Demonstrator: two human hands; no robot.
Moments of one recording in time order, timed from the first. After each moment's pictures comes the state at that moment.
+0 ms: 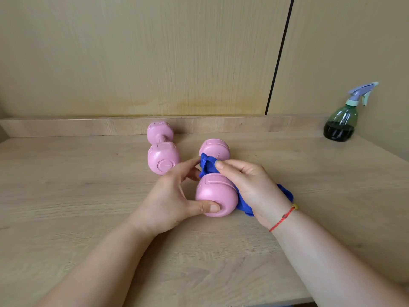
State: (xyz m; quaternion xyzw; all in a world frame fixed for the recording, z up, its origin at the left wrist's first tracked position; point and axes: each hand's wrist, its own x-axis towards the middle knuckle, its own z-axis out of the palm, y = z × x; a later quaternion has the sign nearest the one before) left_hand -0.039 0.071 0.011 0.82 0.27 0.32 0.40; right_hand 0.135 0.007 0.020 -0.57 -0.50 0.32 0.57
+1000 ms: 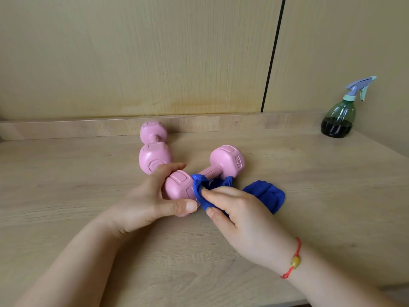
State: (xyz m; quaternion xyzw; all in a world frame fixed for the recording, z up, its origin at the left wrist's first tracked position) left_hand -0.060 0.079 0.023 0.79 0.33 0.22 0.47; right_hand 0.126 -0.042 0.009 -0.57 -0.74 0.06 0.35
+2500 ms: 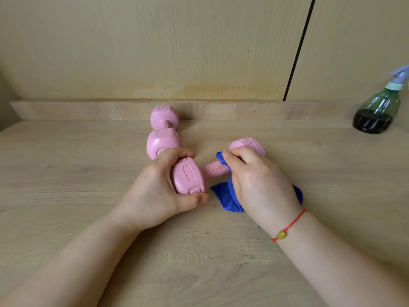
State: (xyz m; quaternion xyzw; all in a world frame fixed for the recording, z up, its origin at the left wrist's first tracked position) left_hand -0.043 0.071 0.013 0.81 0.38 0.35 0.29; right_hand 0.161 0.017 -0.006 -0.62 -0.69 -0.23 0.28
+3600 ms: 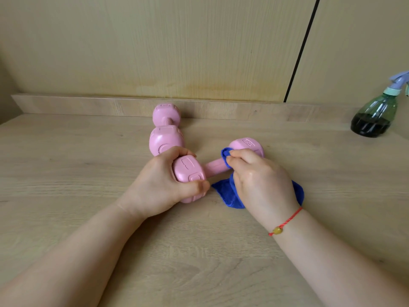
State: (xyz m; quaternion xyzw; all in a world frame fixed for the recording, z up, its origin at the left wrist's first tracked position) left_hand -0.040 0.076 0.016 0.78 0.41 0.33 0.34; right_hand 0.162 0.016 -0.007 -0.59 -0.69 -0.28 0.32
